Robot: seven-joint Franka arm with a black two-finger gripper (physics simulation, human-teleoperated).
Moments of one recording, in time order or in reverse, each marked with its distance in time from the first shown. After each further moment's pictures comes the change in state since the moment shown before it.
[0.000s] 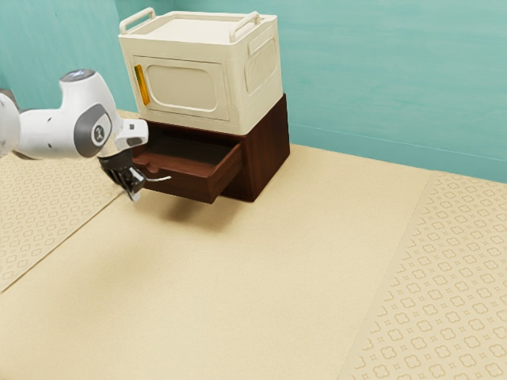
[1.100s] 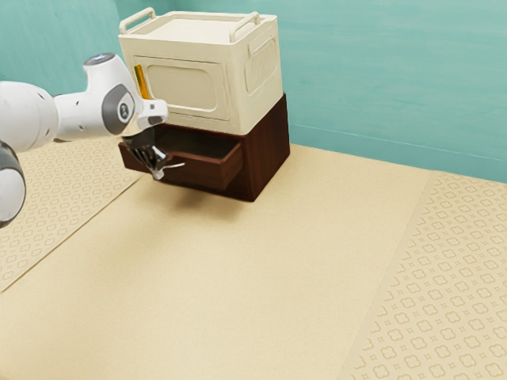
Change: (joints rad) arm 0.084 0.256 -0.076 0.381 -0.112 -0.103 0.066
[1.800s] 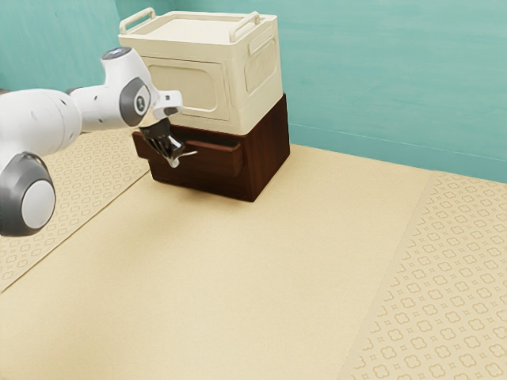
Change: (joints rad) arm 0.039 0.200 -0.050 0.304 -0.004 -0.062 -0.023
